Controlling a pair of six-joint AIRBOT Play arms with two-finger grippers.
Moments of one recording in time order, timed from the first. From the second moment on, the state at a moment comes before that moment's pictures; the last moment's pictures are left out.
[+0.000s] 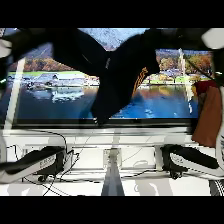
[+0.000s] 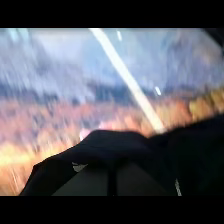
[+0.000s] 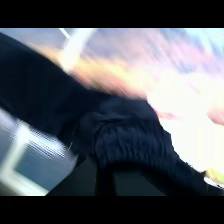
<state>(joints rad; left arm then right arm) -0.09 -1.25 1.30 0.72 -0.73 -0.95 0.21 -1.30 1.52 -1.10 1.07 1.50</state>
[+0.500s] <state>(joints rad) -0.23 -1.41 1.25 0.64 -1.04 -1.09 -0.07 -1.44 1.48 -1.19 1.19 1.48</state>
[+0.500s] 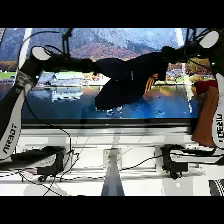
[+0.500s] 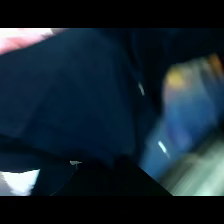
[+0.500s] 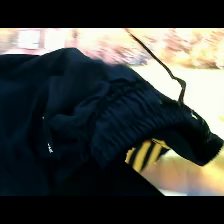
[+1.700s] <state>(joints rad) -0.47 -1.56 1.20 0.86 -1.31 -1.26 -0.22 -1.59 1.45 -1.39 1.19 1.30</state>
